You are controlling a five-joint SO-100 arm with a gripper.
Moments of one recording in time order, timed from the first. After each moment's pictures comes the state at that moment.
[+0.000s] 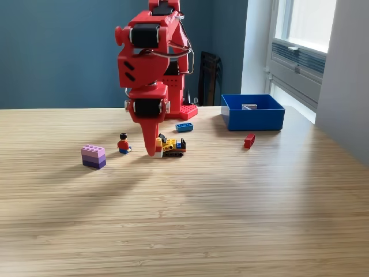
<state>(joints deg) 6.6 69.7 68.3 81.0 -1.1</state>
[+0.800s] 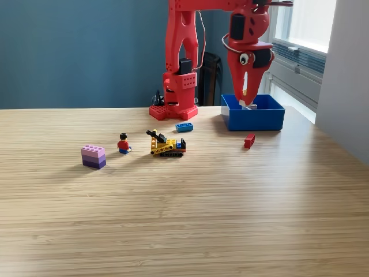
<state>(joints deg) -43.2 89.9 81.5 92.6 14.2</state>
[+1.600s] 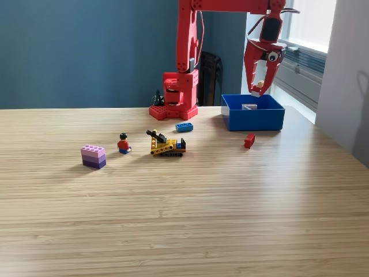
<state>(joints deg) -67.9 90.0 86.7 93.1 12.1</state>
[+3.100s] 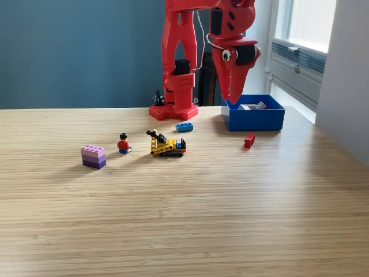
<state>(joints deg) -27.1 90.0 78.0 94.2 5.2</state>
